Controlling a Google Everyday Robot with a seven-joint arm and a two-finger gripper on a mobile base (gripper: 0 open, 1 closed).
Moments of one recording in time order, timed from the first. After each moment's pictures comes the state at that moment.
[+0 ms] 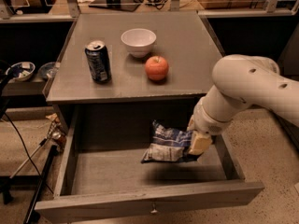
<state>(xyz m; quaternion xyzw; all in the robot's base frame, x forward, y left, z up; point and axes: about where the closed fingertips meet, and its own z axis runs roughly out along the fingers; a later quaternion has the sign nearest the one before) 0.489 -0.129 0.729 -0.69 0.71 0.06 0.13</state>
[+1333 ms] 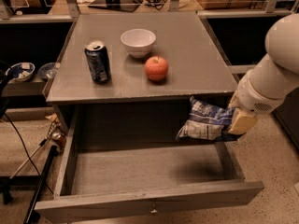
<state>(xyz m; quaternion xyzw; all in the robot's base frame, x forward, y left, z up) 0.496 -0.228 0.818 -0.63 0.76 -0.03 0.14</state>
